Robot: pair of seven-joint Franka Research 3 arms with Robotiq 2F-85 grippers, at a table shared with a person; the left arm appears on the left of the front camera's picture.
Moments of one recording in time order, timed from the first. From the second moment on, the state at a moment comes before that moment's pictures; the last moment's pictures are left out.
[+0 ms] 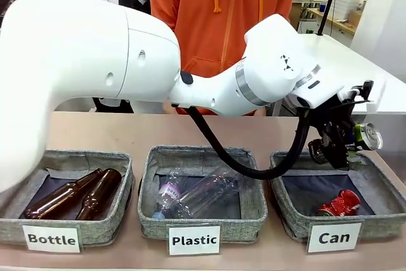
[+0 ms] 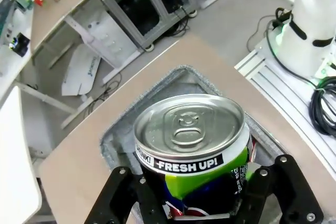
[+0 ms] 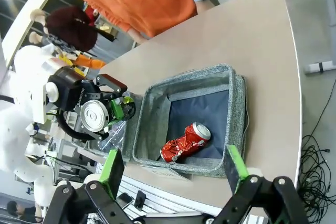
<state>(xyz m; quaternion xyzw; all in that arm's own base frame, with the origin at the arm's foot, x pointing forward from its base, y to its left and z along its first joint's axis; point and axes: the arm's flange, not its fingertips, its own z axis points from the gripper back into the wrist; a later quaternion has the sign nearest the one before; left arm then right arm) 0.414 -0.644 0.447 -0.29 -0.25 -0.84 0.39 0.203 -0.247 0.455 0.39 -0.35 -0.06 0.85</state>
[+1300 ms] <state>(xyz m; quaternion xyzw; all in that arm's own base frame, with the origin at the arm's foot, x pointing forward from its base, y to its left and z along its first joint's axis) 0.424 -0.639 0.457 -0.27 -0.24 -0.84 0.39 0.202 -0.248 0.455 0.39 -0.35 -0.06 0.85</state>
